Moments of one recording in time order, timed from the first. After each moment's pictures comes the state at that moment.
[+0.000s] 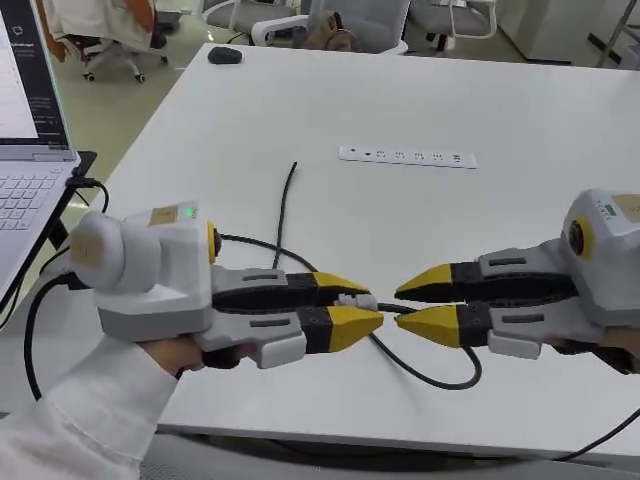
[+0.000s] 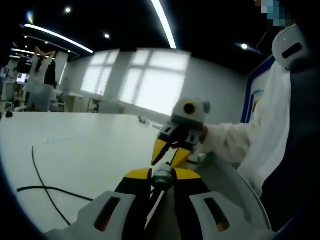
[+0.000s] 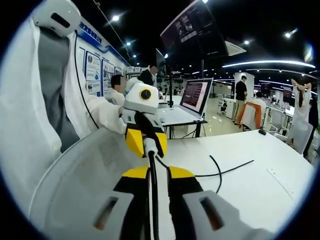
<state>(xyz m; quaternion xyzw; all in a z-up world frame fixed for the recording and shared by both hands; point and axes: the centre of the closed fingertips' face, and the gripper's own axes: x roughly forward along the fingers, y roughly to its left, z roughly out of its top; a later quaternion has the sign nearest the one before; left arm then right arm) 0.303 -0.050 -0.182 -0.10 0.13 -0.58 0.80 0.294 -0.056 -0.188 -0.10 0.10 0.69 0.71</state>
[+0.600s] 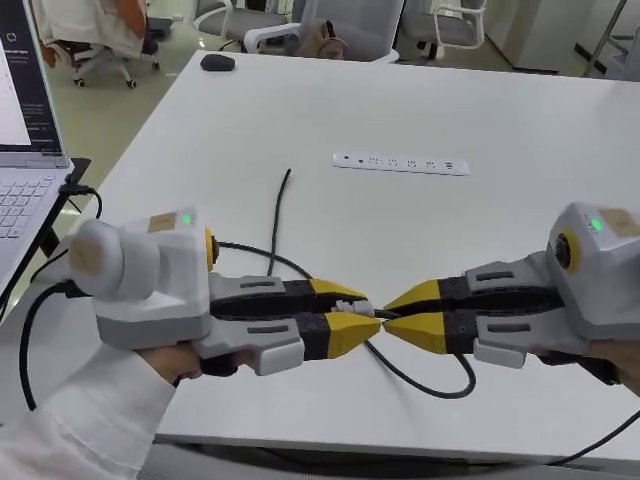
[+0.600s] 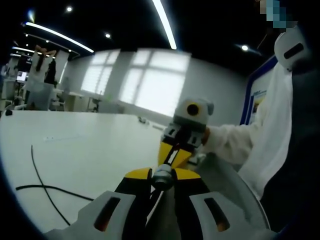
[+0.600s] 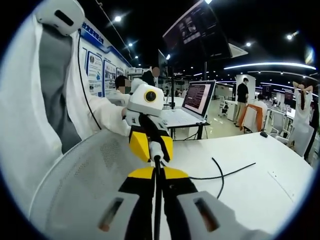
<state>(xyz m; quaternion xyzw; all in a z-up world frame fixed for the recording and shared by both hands) 0.303 -0.050 -0.182 -0.10 0.13 -0.58 0.80 0.289 -0.051 -0.189 -0.11 0.10 0.69 0.71</state>
